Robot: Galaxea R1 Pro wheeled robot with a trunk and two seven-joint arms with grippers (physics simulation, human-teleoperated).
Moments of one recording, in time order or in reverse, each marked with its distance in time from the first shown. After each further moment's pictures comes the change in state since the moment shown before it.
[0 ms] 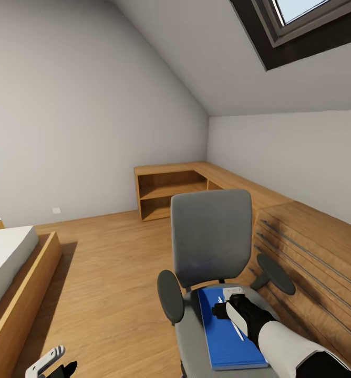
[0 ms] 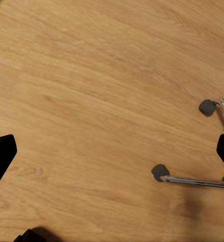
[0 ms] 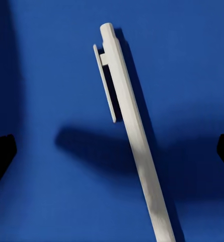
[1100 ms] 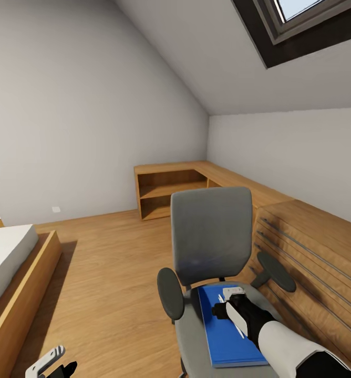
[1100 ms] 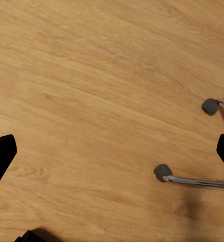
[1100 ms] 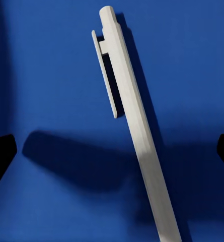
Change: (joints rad) left arm 0.000 0.000 0.000 0.001 0.000 0.000 0.000; right arm 0.000 -0.001 0.000 -0.001 0.001 -0.001 0.000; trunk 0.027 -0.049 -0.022
